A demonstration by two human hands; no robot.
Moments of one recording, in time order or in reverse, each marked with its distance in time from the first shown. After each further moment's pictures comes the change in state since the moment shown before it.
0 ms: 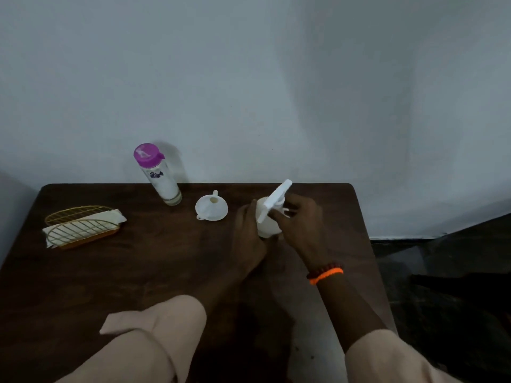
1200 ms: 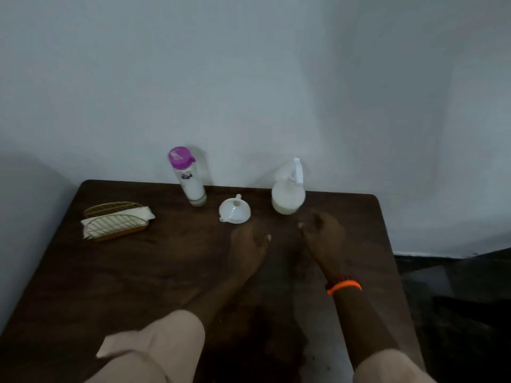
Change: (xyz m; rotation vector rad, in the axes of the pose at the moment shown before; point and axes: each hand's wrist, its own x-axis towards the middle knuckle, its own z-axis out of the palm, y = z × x) left_hand -0.010 -0.045 -0.026 0.015 0.061 -0.072; right_hand -0.006 0.030 0.008 -0.245 -0.002 0.136
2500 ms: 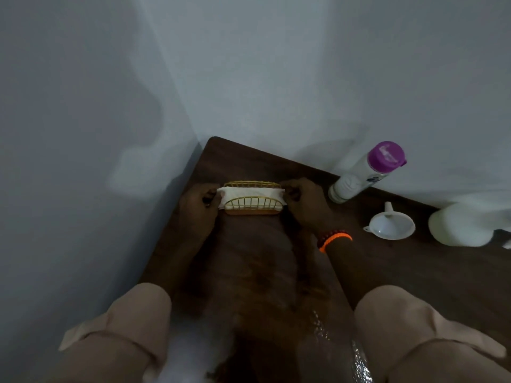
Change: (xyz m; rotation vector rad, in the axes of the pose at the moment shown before) left_hand 0.040 -0.292 -0.287 0.017 0.321 -0.308; right_hand -0.001 -0.232 0.298 -0.071 -0.570 -0.402
